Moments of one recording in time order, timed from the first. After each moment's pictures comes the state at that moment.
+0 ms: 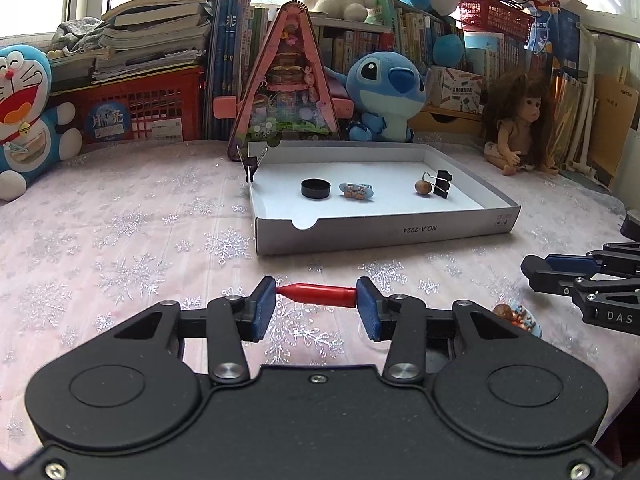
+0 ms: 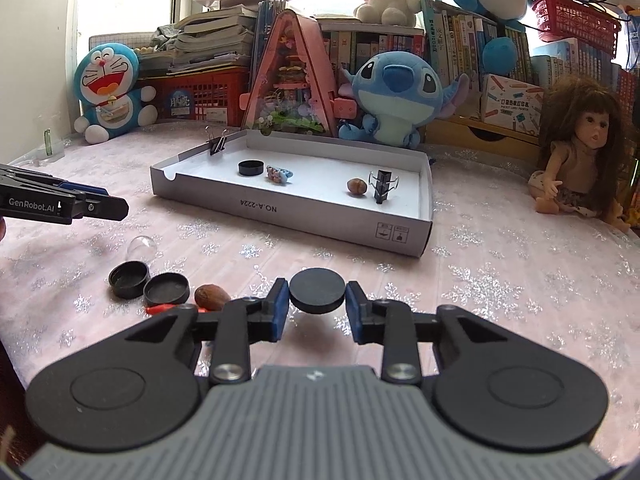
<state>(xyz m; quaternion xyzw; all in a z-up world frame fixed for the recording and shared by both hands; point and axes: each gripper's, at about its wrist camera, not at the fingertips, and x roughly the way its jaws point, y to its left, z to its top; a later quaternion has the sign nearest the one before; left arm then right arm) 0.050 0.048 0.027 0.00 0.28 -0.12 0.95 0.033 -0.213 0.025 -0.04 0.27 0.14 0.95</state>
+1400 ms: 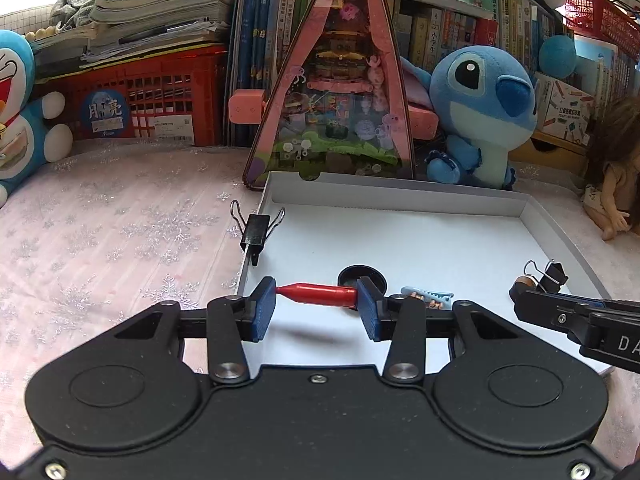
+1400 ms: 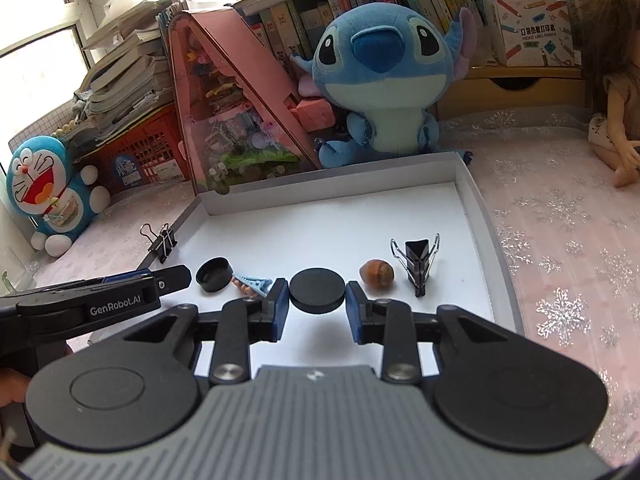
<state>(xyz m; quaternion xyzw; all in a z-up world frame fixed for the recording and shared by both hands) 0.240 0.006 0.021 -0.03 0.33 -0.01 0.94 0.216 -0.198 0.030 0.12 0.34 0.12 0.92</state>
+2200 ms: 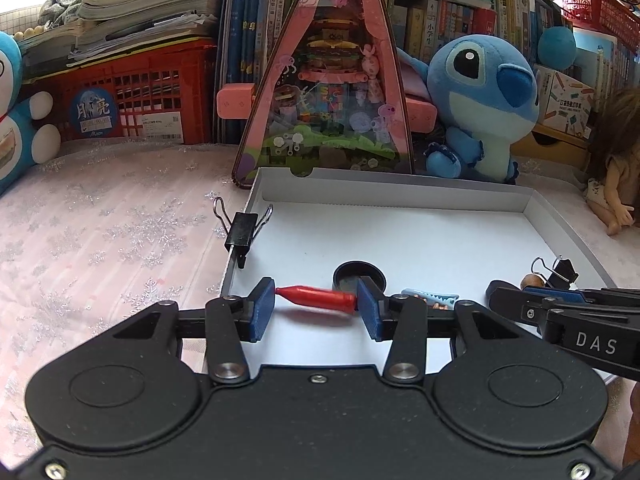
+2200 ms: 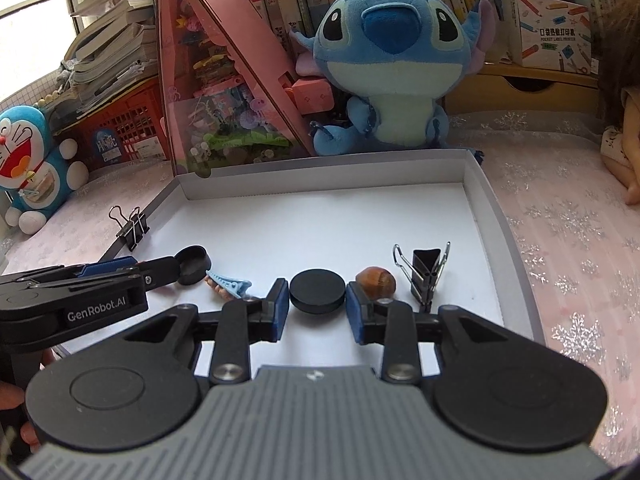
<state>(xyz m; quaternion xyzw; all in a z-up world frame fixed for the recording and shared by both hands) 0.249 0.001 0.010 -0.03 0.33 -0.02 0.94 0.238 -0.183 0.016 0.08 0.36 0.11 0.92</state>
